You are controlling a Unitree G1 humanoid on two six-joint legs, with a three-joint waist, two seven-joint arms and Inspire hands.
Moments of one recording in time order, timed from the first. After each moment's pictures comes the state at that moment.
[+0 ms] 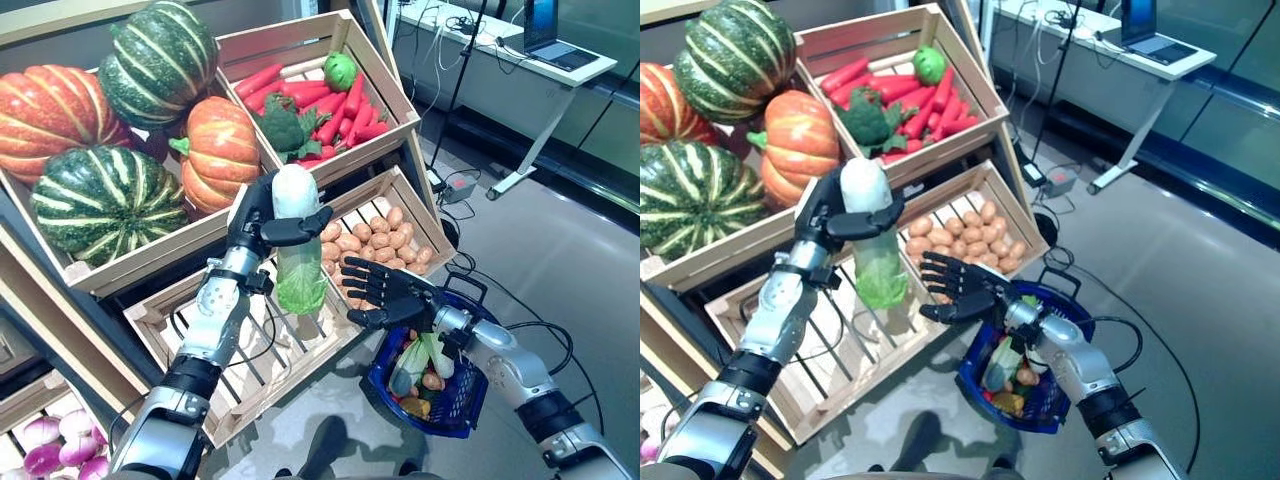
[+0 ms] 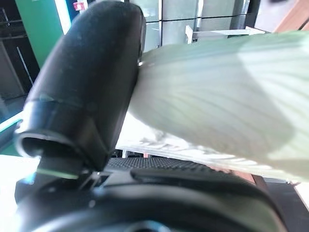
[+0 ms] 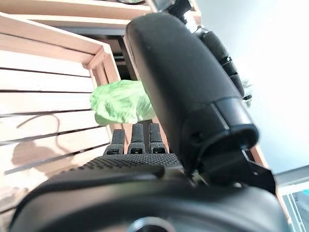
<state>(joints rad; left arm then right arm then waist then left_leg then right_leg) -0.45 0.43 -0.21 0.40 -0.55 -0.31 -0.07 -0.30 -0.45 0.33 0.23 0.72 0.15 0.50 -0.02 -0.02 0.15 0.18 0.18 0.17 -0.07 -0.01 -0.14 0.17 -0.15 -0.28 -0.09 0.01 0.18</state>
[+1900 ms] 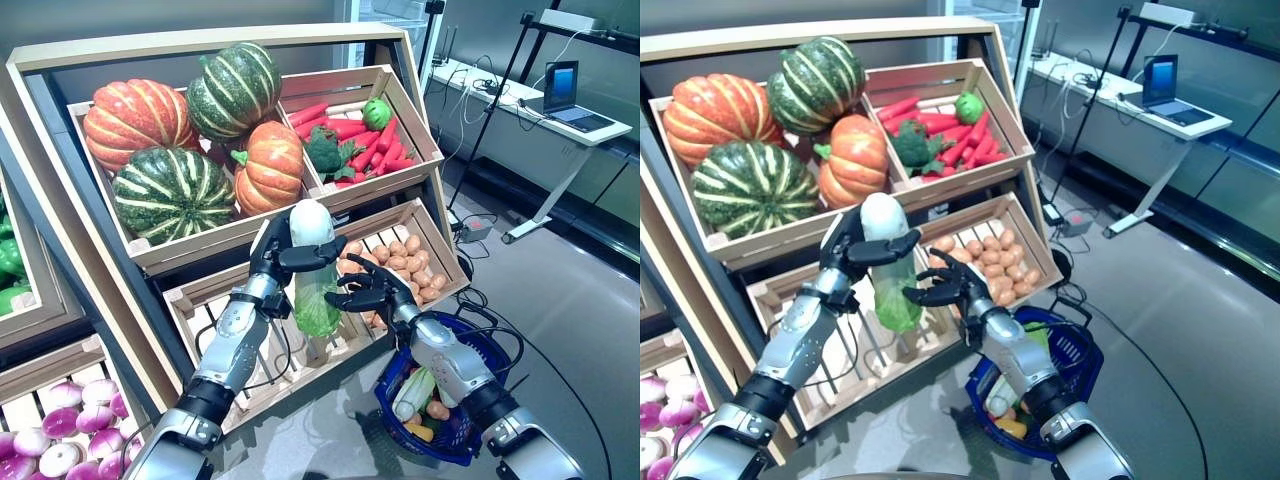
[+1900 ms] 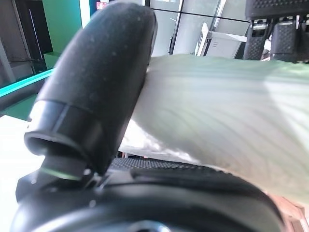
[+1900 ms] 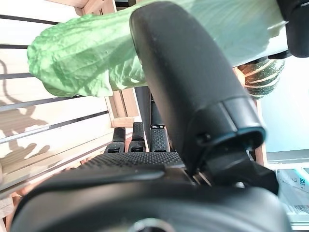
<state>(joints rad) -0.35 0.37 -0.28 0.33 -0.67 -0.22 -0.05 -0.39 -0.23 0.45 0.38 0.58 0.15 -0.07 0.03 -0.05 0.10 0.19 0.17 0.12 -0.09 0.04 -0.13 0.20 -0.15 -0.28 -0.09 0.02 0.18</state>
